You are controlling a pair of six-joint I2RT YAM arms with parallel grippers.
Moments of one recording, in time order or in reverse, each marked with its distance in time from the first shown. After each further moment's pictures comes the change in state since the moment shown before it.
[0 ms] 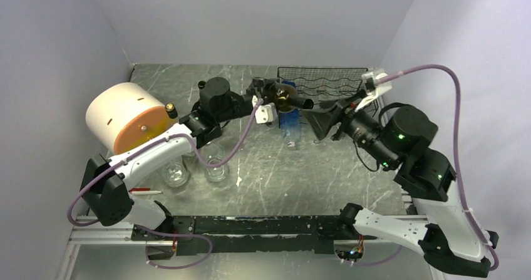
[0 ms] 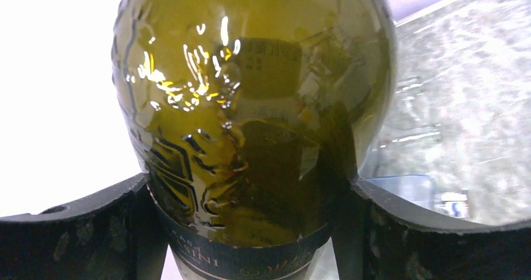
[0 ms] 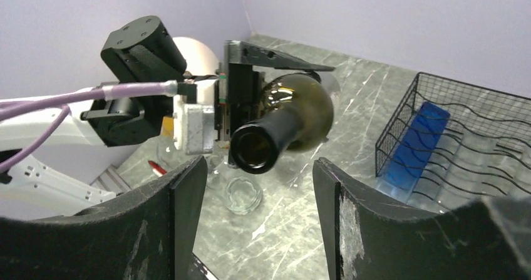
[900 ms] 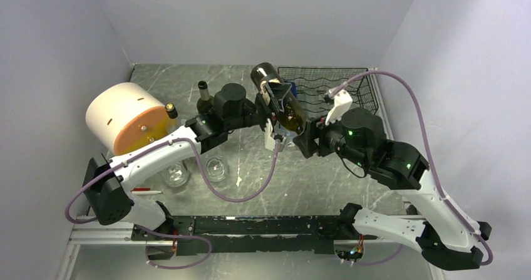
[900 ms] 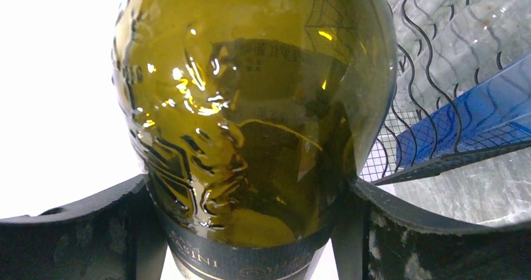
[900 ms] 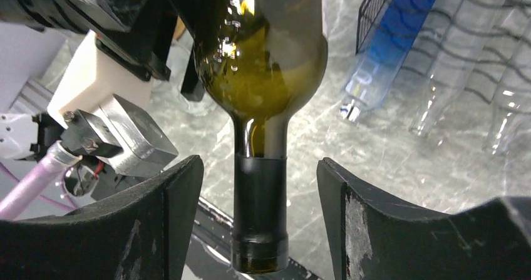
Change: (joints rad) left arm -0.114 0.006 0.085 -0.226 -0.155 0.854; right arm 0.000 0.032 -0.094 -0.280 0.033 0.089
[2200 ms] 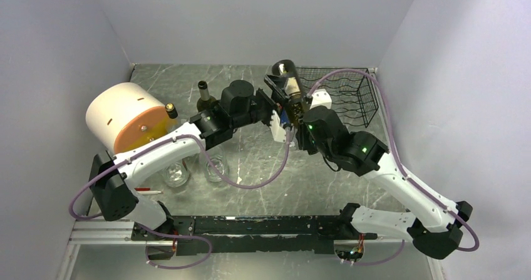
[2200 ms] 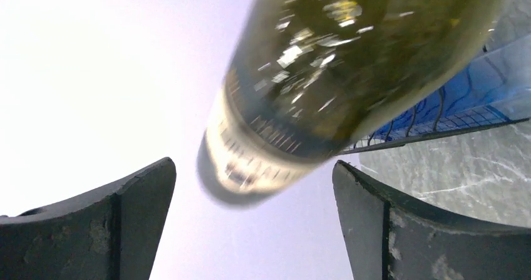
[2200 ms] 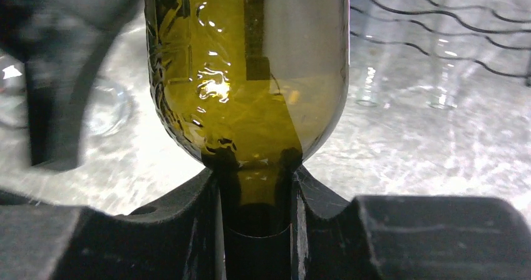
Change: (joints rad) left arm -0.029 0.048 0.068 -0.092 -0.182 -0.100; right arm 0.001 0.140 -0.150 0.048 0.204 0.069
